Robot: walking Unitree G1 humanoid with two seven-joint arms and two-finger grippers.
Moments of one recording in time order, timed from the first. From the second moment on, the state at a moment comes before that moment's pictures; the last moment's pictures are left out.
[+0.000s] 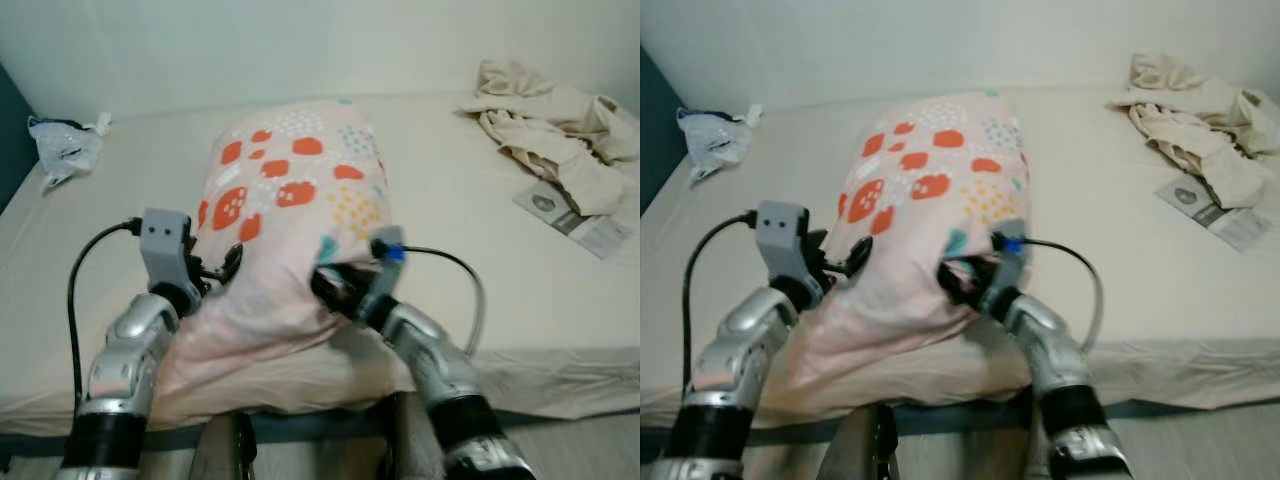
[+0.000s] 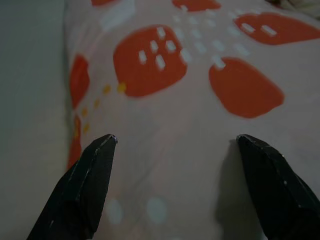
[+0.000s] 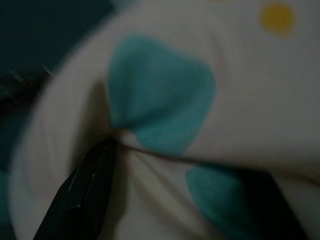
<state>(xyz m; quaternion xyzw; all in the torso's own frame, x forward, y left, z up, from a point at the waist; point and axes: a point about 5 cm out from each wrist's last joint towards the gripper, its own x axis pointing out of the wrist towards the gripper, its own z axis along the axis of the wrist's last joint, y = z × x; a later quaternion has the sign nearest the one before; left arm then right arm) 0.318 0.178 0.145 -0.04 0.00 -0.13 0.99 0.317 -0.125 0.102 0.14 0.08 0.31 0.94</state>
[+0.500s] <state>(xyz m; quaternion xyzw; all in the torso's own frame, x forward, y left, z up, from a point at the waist) 0.318 0.152 0.139 -0.06 0.00 -0.16 0.99 0.255 -0.294 0.085 0.03 0.09 -0.03 1.00</state>
